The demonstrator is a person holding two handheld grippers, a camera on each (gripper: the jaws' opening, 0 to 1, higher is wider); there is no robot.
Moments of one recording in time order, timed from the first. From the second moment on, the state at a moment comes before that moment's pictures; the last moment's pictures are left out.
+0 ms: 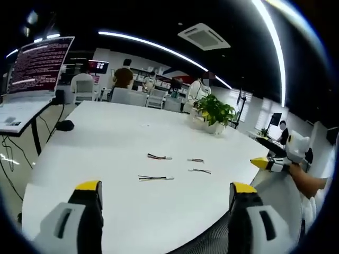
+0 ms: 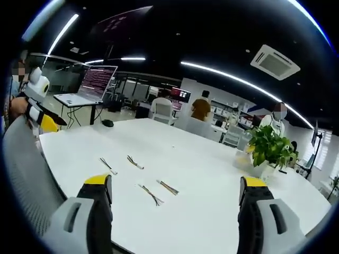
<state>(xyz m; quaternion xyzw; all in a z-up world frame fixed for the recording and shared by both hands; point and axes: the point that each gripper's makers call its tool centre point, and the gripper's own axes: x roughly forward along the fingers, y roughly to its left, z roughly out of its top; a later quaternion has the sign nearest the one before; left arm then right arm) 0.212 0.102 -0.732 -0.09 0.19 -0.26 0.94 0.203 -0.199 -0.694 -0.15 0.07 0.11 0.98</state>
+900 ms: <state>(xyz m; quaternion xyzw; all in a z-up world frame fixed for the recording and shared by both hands) 0.316 0.058 -0.717 0.07 0.15 -0.43 0.89 0.285 -0.215 -0.684 -0.22 0.09 0.17 0.96</state>
